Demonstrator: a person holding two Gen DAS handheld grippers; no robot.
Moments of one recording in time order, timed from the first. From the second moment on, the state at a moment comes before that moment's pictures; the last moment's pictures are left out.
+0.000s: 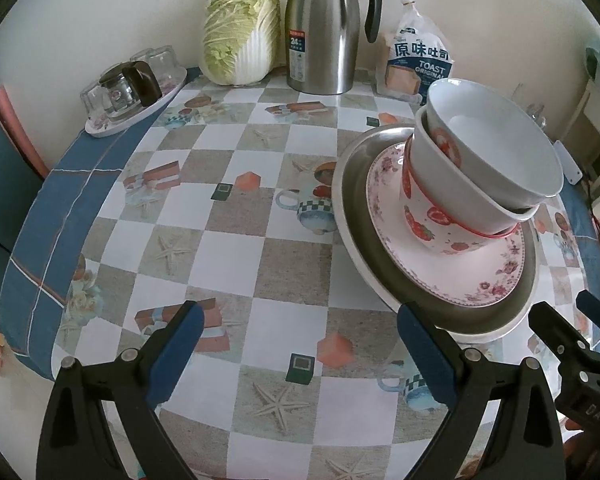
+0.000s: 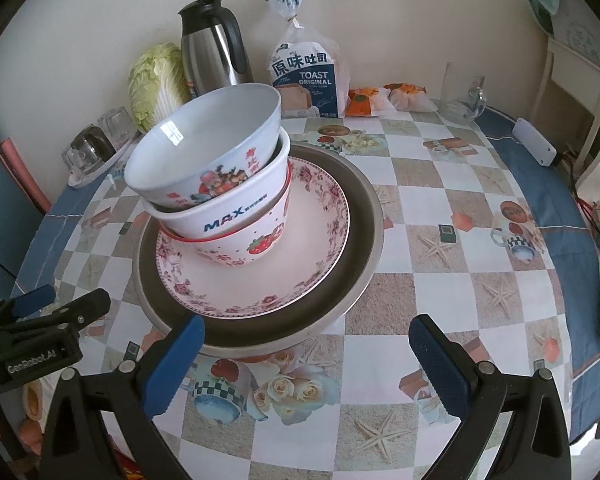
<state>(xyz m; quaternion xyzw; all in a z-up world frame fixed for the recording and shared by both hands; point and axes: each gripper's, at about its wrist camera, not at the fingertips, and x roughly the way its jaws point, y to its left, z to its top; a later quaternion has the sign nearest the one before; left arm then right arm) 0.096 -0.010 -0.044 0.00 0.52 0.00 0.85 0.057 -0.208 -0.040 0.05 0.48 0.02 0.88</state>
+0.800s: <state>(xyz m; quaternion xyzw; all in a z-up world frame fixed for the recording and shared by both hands) 0.096 -0.011 -0.047 0.00 0.52 0.00 0.85 0.058 -0.212 -0.042 0.05 0.48 0.01 0.87</state>
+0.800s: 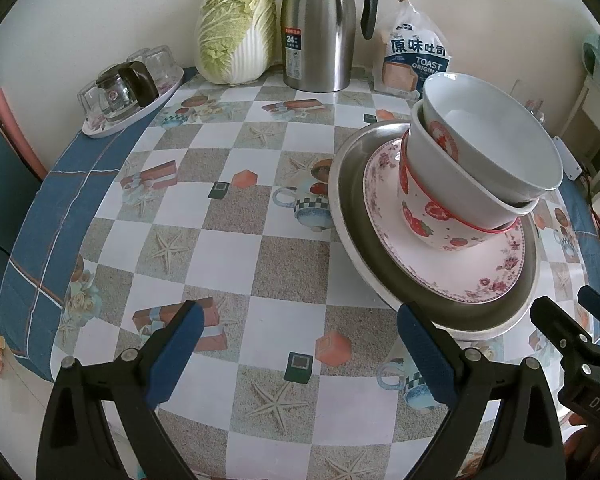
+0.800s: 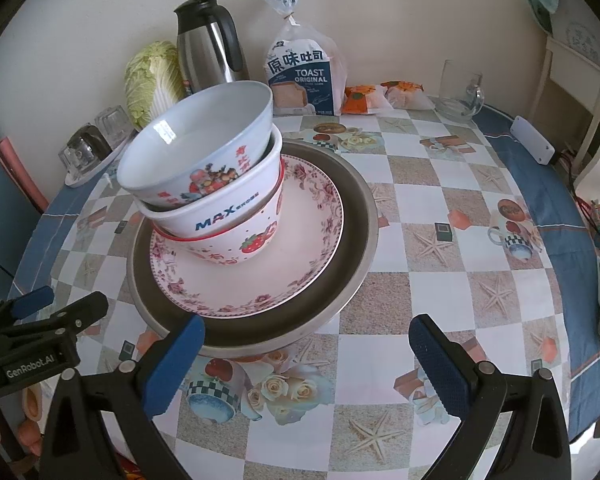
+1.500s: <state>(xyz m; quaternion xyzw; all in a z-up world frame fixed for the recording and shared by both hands) 0.096 -0.010 -0.049 0.00 0.53 0.00 0.85 0.058 -0.212 -0.043 0.05 0.49 0.01 0.87</state>
